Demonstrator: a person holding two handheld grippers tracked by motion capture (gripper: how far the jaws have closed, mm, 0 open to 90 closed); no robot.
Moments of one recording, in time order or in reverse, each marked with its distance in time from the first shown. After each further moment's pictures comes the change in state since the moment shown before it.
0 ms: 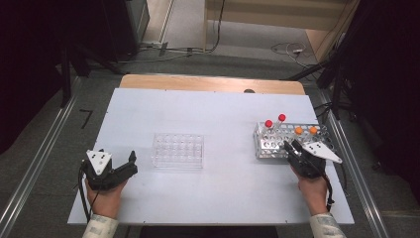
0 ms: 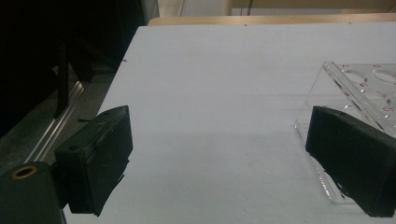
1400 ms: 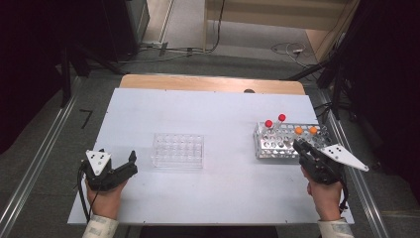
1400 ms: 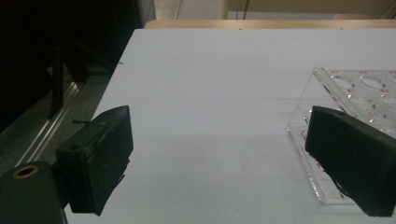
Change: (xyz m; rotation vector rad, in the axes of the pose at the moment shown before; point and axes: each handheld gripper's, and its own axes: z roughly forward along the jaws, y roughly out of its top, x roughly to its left) left arm -0.001 0.003 -0.004 -0.009 -0.024 -0.016; right arm -0.002 0.025 -0.052 -0.098 0.090 0.052
